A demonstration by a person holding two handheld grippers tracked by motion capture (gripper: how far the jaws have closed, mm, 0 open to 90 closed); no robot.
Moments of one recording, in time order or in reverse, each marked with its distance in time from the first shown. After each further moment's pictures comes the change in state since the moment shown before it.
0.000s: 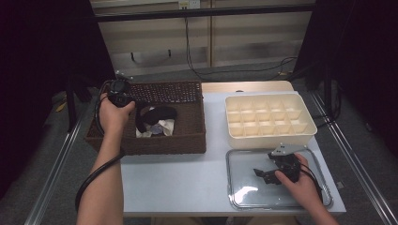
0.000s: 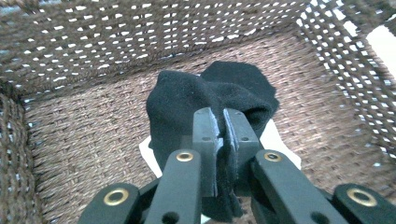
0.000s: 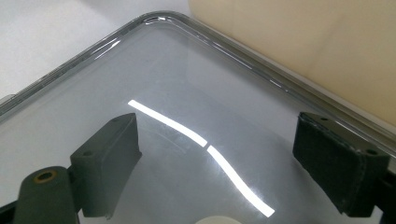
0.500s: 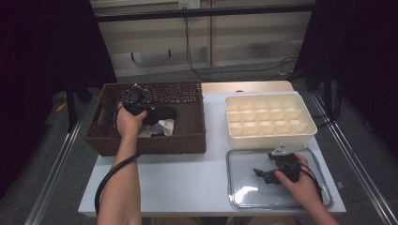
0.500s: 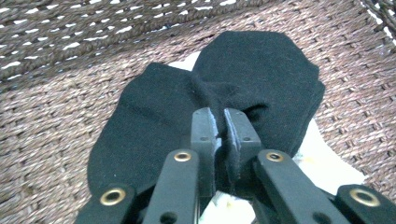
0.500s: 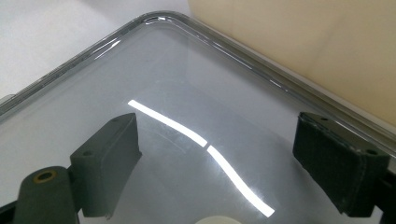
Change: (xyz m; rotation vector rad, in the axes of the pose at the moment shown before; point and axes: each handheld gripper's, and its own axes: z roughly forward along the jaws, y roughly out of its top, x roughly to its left) left arm -0.003 -0.016 0.070 0.072 0.054 0.054; right arm 0.000 0.000 0.000 0.001 0.000 0.000
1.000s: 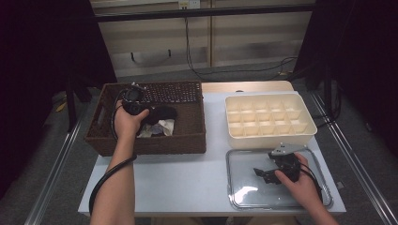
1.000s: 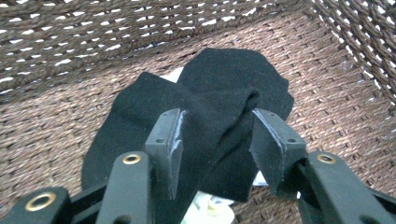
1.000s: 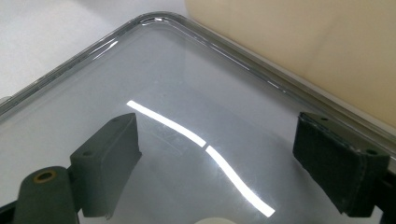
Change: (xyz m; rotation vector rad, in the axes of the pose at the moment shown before) left arm -0.005 0.000 -0.006 -0.056 -0.049 -0.003; right arm -0.001 0.000 0.000 0.003 -0.008 0.008
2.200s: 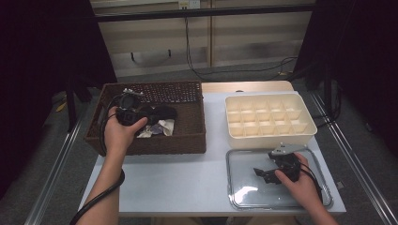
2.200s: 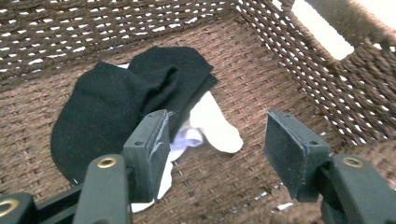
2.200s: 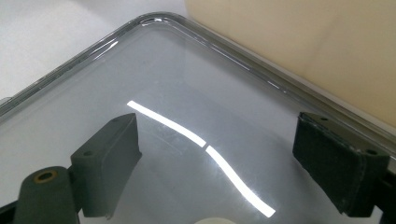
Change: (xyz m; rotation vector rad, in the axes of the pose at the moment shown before) left arm -0.035 -0.023 -0.059 -0.083 -0.083 0.026; right arm -0.001 0.000 0.000 -0.001 0.004 0.003
